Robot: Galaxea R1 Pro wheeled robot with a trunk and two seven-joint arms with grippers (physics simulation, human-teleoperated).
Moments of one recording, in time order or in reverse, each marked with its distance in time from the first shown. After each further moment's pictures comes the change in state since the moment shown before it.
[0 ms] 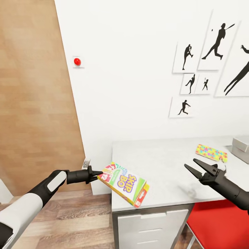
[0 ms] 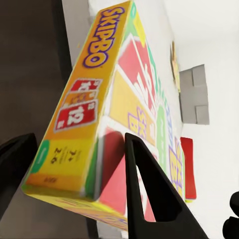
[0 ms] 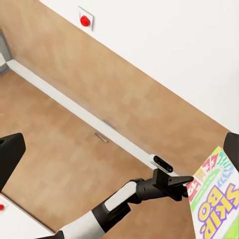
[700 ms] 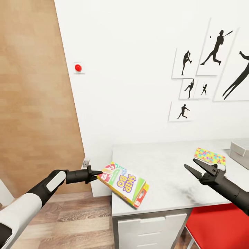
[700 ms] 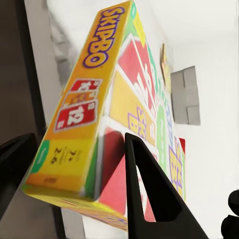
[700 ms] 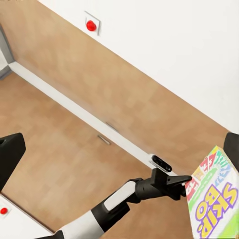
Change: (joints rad) left arm 0.000 0.007 -0.002 -0.004 0.001 0.004 -0.009; right arm 0.000 0.000 0.001 0.000 0.001 0.000 -0.001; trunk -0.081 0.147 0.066
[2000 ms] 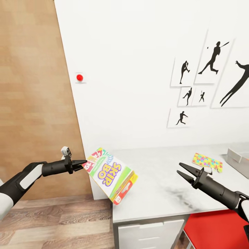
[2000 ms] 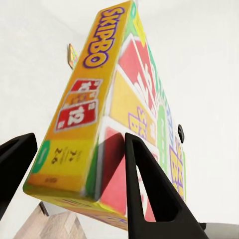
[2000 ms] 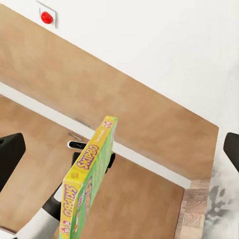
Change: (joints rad) left arm 0.010 0.233 -0.014 -0.216 -0.013 0.113 -0.408; right arm 0.000 0.030 0.065 0.000 -0.002 0.000 -0.229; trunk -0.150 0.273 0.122
